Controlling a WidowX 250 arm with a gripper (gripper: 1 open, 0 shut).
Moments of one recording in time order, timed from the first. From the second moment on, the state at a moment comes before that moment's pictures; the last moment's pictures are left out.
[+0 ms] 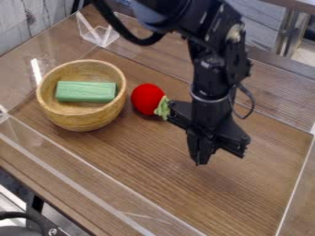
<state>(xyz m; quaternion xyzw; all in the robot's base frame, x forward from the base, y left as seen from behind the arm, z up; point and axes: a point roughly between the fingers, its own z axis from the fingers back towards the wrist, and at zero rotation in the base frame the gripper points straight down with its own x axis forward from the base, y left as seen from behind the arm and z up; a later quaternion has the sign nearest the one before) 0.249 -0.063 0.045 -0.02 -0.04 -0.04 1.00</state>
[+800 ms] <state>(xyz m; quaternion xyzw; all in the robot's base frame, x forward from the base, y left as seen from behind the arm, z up) 0.250 -0.056 0.035 -0.04 -0.04 -0.08 1.00</state>
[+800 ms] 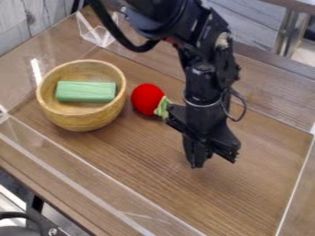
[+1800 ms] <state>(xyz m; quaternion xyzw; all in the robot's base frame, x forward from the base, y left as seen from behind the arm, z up) 0.251 -0.075 0.040 -0.03 -0.07 0.04 1.00</state>
